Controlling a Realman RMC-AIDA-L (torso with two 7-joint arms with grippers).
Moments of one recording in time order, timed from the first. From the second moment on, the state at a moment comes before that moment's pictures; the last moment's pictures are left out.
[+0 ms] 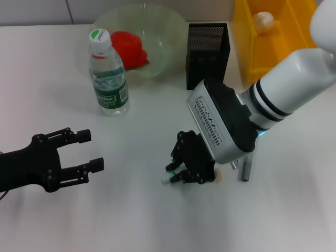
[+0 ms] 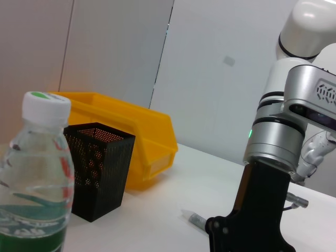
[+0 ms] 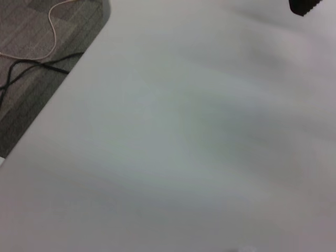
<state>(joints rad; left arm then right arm) -0.32 -1.98 0.75 0.50 1.84 1.72 -1.13 0.83 2.09 -1.69 -0.77 -2.08 -1.22 1.38</state>
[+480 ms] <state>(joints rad) -0.32 -1.97 0.73 0.50 1.84 1.73 -1.13 0.80 2.08 -1.47 -0.88 -2.08 -1.39 1.49</state>
